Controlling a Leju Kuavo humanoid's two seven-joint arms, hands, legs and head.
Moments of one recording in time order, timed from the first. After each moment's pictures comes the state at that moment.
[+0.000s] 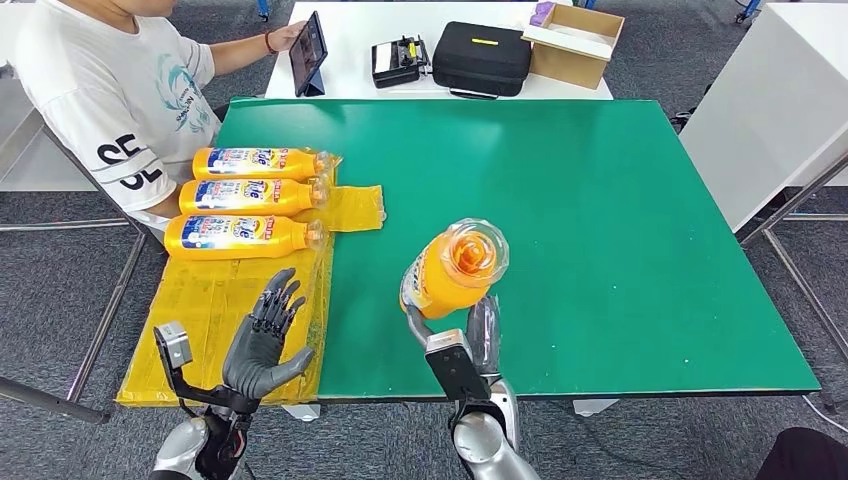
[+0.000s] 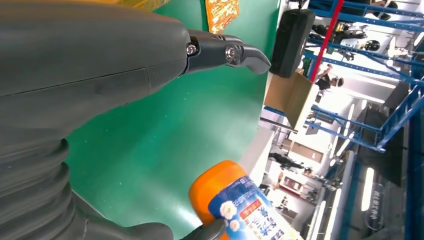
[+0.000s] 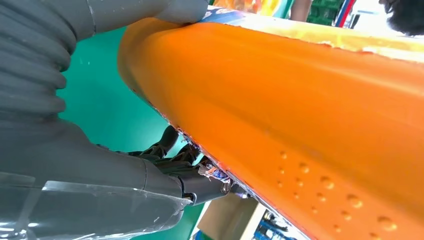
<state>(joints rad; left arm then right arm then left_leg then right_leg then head) -0.11 -0.06 -0.24 -1.21 0.36 -0.43 -0.39 -0.06 0.22 0.44 -1.28 0.49 -0.47 -0.53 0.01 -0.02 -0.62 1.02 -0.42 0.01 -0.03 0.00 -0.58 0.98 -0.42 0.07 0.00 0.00</state>
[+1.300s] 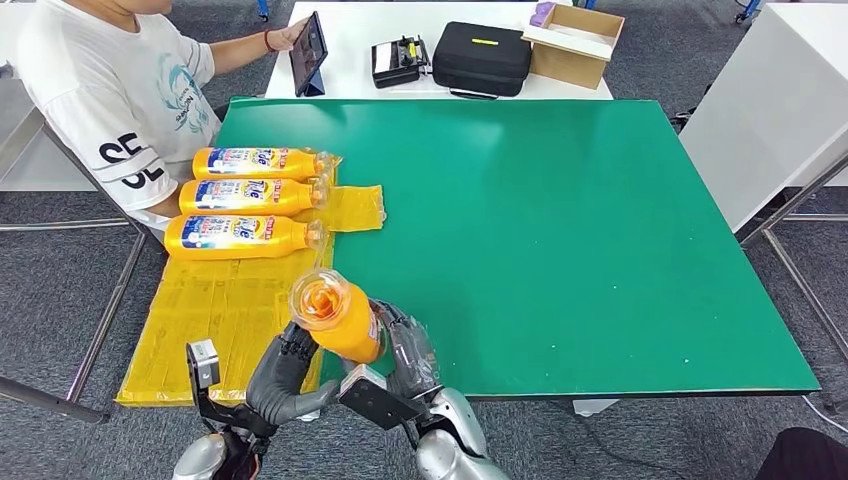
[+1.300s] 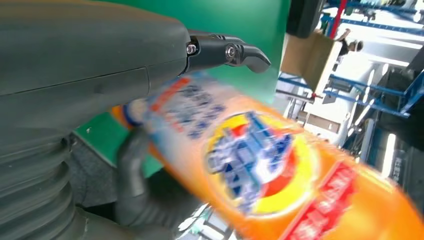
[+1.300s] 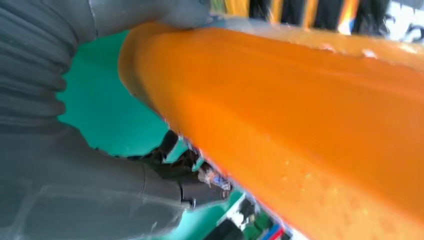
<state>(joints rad) -0.08 -0.05 -0.34 -1.21 0.34 -0.47 -0.40 -0.15 0.26 0.61 -0.98 0.71 -0.31 -0.47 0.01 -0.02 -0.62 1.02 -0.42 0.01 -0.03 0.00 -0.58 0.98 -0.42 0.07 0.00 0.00</state>
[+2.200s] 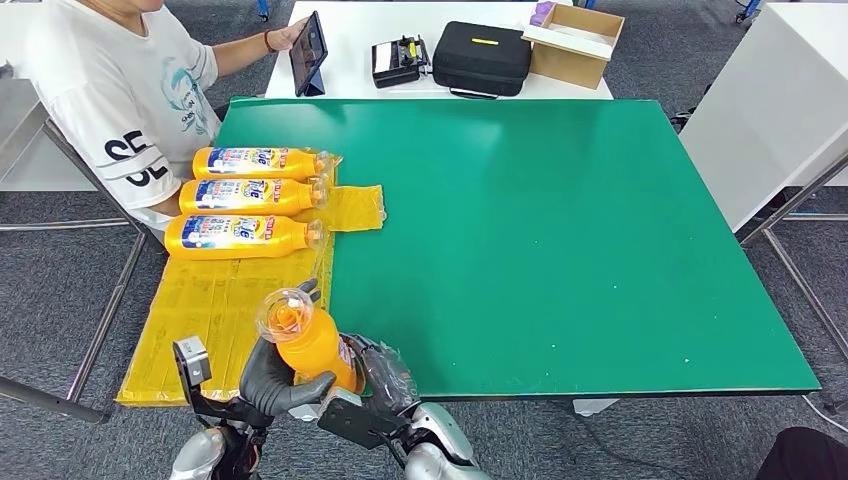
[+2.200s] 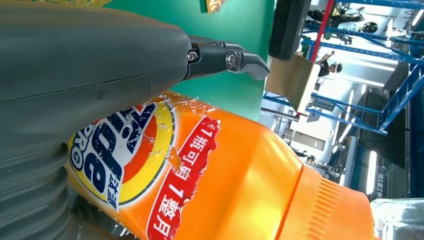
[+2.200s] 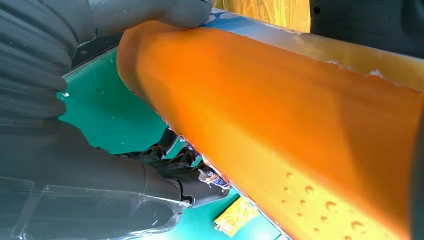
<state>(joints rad) -0.08 -0.09 -0.27 -1.23 0.29 -0.44 -0.43 -0.18 0.27 0.69 -0.84 0.69 -0.22 -0.44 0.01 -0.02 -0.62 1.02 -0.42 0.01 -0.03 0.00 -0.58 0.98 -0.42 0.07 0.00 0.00</state>
